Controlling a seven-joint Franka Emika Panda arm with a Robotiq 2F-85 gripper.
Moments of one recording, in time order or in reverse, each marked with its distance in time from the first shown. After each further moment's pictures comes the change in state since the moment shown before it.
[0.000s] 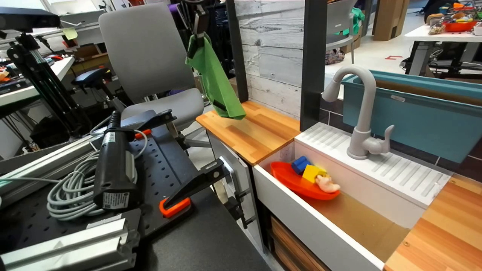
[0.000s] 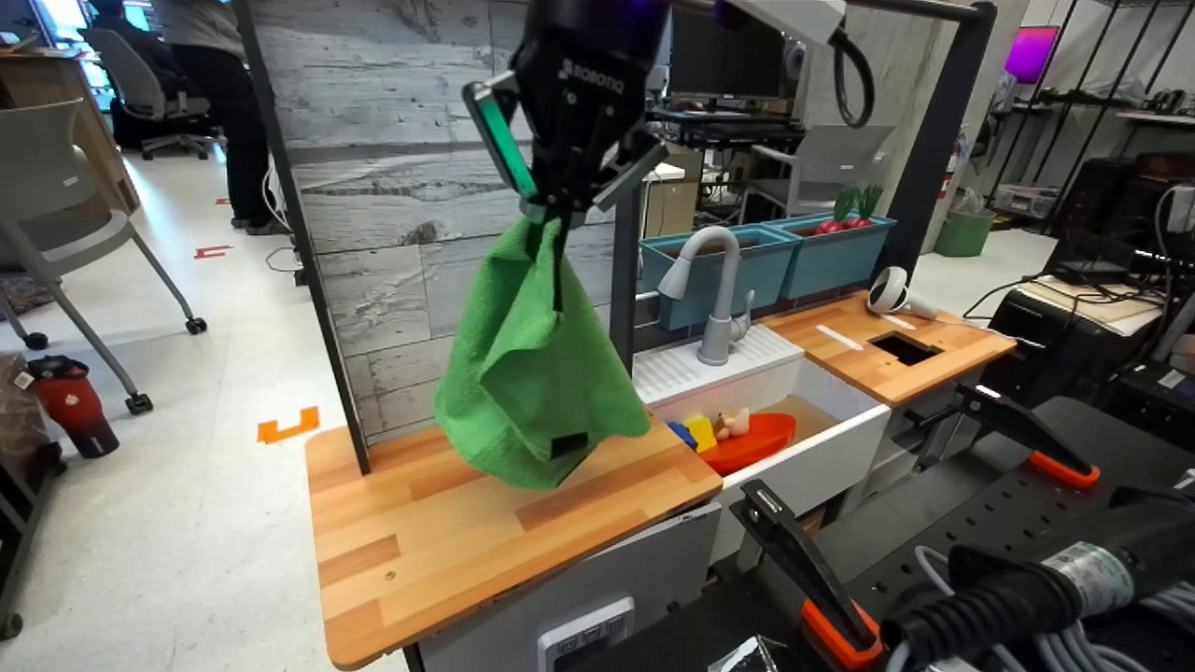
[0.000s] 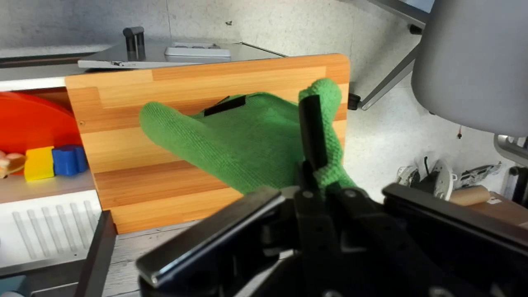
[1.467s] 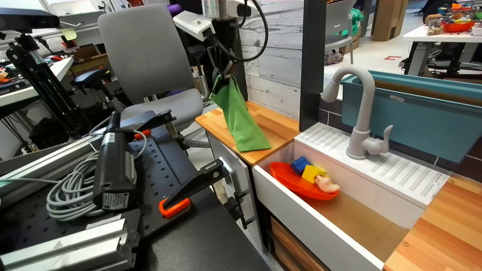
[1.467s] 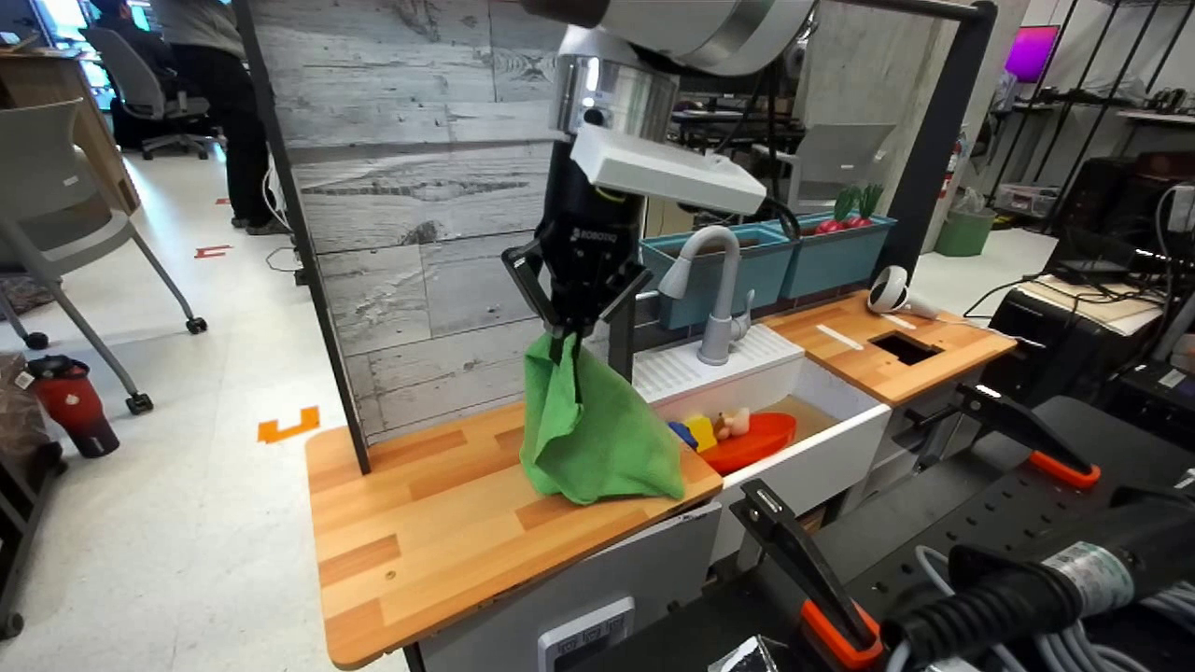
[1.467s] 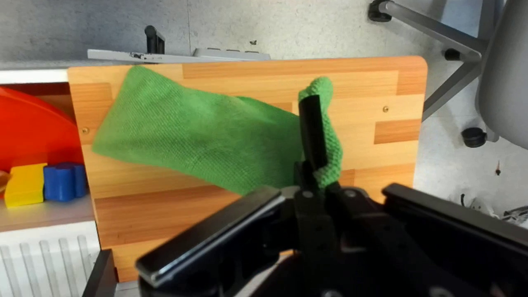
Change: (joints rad) arm -0.056 0.357 -0.021 0.231 -0.087 -0.002 -0.068
